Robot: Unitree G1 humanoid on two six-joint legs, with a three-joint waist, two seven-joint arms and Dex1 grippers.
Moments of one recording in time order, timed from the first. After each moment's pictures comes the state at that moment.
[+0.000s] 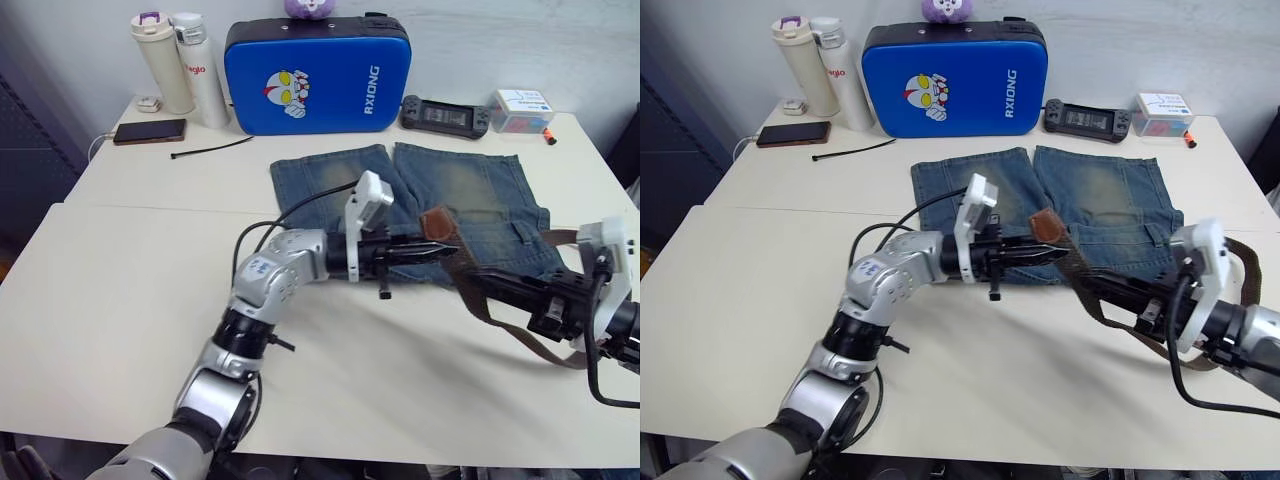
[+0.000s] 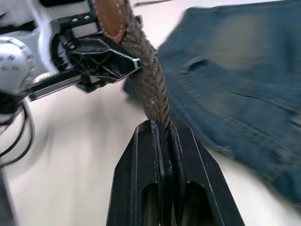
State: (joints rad) left arm -0.86 0.01 -0.19 0.19 -0.50 0.61 -0.85; right arm 0.10 -0.84 -0.70 -0.58 1.29 0.98 0.47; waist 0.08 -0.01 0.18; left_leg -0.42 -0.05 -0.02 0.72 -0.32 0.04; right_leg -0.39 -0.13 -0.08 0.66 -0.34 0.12
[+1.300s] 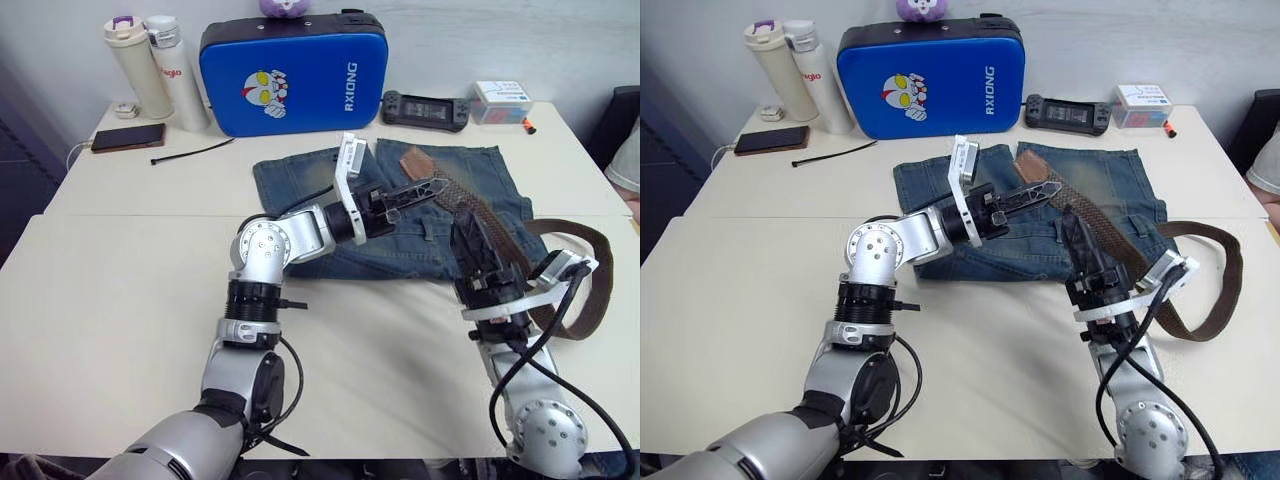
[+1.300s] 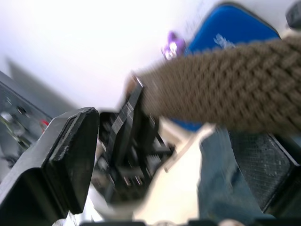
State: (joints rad) left arm -0.95 -0.12 0.21 0.27 -0.85 1.08 -0.44; right arm -0.02 -0.10 -0.22 -0.54 1.37 0.34 0.19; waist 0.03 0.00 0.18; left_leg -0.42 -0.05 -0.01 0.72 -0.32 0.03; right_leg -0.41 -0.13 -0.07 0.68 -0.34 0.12
